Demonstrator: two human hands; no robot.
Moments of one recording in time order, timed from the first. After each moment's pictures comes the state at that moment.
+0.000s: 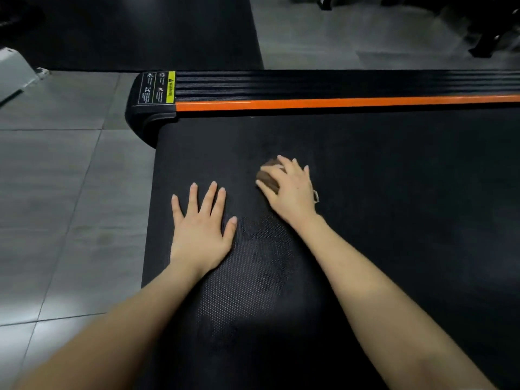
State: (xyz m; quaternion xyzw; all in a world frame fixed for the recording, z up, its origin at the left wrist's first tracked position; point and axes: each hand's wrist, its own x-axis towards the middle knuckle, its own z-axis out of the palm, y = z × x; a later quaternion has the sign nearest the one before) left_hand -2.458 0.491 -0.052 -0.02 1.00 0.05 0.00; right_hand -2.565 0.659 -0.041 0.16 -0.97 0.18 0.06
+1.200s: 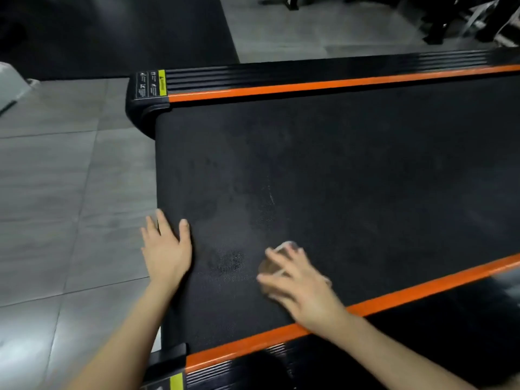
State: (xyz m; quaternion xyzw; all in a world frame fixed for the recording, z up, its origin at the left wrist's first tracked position) left_hand -2.340 0.469 -0.052 -0.29 0.91 0.30 0.01; right_hand -2.299 0.734 -0.040 0.33 -0.91 0.23 0.03
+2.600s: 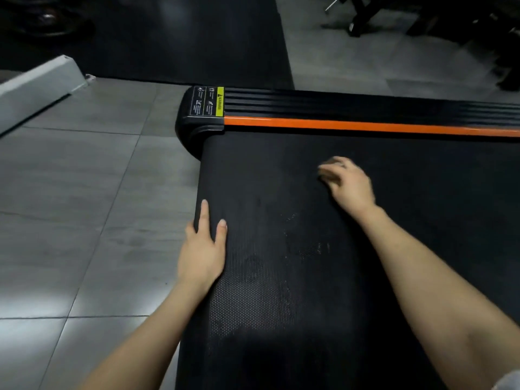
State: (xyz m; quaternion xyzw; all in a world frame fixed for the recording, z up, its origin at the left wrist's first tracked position) left_hand -2.431 0.437 -0.053 -0.27 0.88 0.38 0.01; right_hand -2.623 0.681 -0.036 0.18 -0.95 0.21 0.10
